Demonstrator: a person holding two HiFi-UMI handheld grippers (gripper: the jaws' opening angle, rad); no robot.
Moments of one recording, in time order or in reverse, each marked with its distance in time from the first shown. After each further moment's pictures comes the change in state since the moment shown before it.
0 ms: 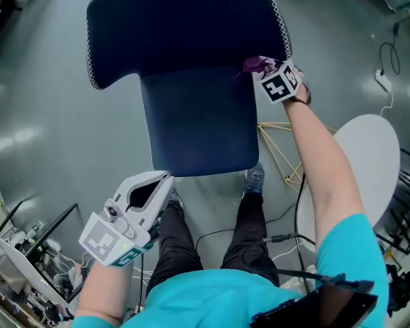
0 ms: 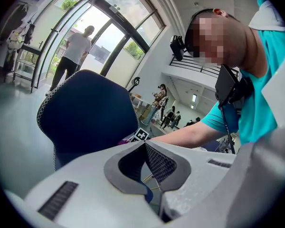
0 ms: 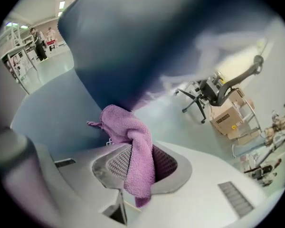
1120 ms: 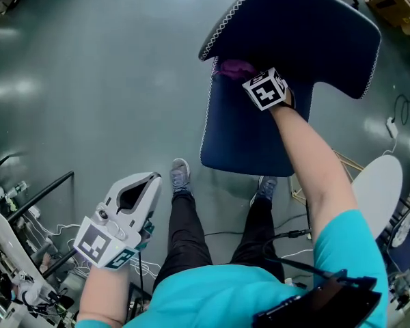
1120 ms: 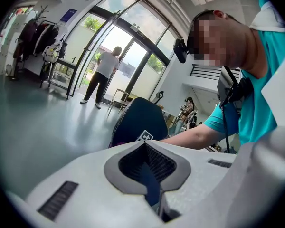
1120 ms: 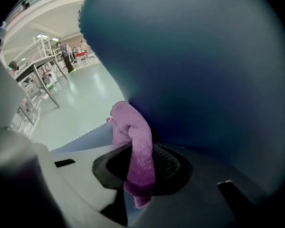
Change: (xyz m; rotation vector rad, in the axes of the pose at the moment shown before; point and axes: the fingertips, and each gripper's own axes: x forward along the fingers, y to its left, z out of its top) left arm -0.220 0.108 -0.019 -0.093 -0.138 0.269; right arm 0.004 0.262 0.215 -0.141 -0.151 0.296
